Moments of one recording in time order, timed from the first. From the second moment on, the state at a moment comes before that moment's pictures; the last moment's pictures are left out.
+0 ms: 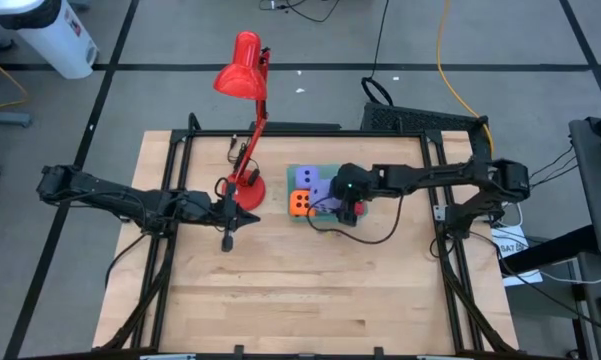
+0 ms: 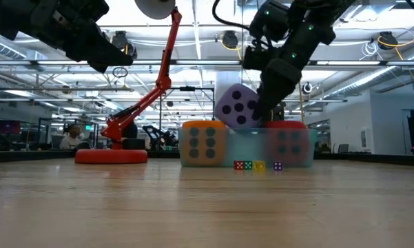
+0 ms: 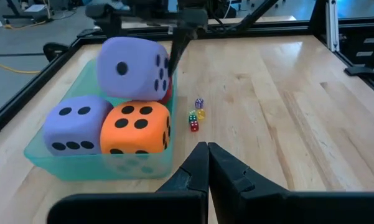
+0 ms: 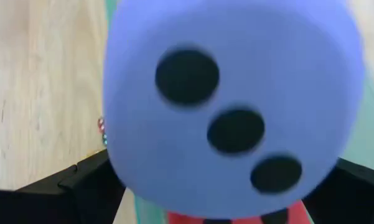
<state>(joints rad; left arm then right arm) -0.13 0.90 0.42 0.13 -0.13 -0.01 -0.19 1.50 0.95 -0.37 0.01 -0.03</state>
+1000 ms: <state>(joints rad) -0.13 0.90 0.42 0.12 -0.13 0.02 -0.18 1.47 1.00 -0.53 0.00 -0.02</state>
